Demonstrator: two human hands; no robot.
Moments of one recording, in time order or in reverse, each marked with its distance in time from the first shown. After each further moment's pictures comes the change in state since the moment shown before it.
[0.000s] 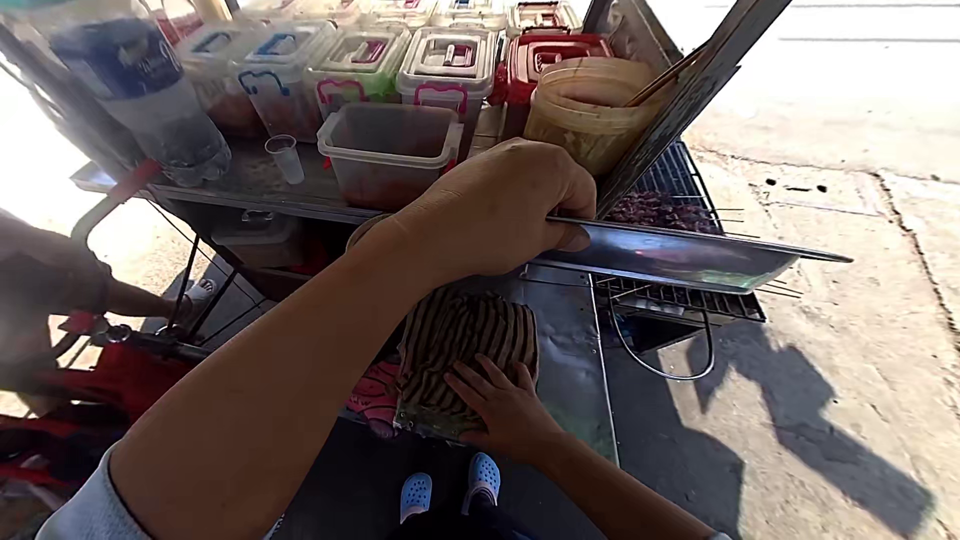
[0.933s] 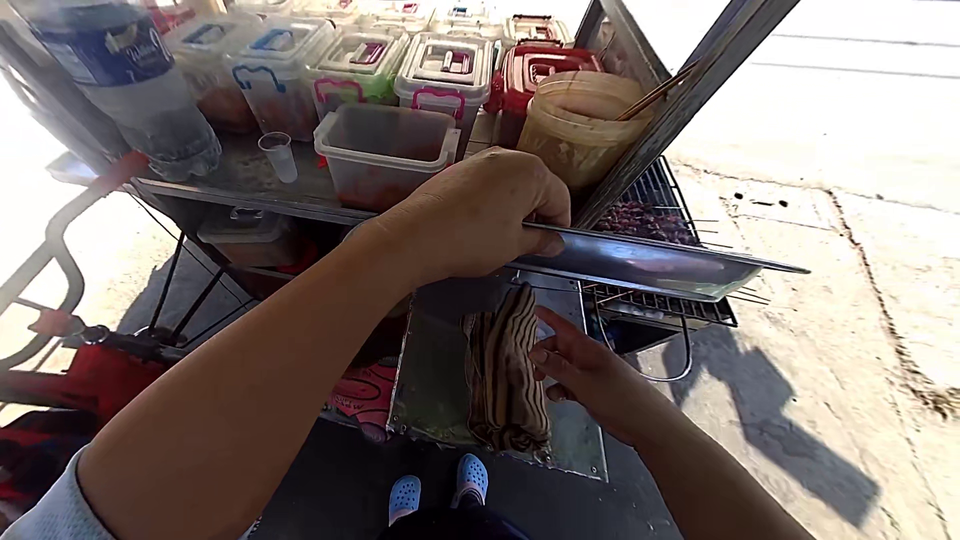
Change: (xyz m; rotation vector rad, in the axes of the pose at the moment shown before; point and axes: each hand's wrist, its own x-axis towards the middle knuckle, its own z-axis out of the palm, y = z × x) left_hand -0.008 -0.014 -0.005 -0.031 -0.004 -0.007; right_hand -0.057 0.017 -0.088 1.001 0.446 0.320
